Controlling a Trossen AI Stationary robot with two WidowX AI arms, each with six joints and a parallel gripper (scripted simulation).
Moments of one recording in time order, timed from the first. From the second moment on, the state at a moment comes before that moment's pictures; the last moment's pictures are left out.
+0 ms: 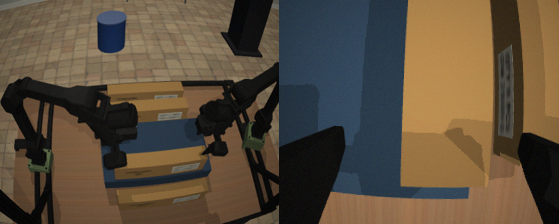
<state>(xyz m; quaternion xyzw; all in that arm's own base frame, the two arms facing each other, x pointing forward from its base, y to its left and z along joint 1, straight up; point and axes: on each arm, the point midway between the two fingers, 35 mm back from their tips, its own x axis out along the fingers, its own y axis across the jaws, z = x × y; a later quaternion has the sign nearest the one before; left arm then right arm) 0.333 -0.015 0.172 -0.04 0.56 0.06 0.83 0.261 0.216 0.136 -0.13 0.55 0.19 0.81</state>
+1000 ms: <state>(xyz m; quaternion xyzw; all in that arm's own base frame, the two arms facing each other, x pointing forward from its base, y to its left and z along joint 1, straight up) 0.303 0.176 0.168 -0.04 0.56 0.06 0.83 0.344 0.043 0.134 -0.13 0.55 0.19 0.81</state>
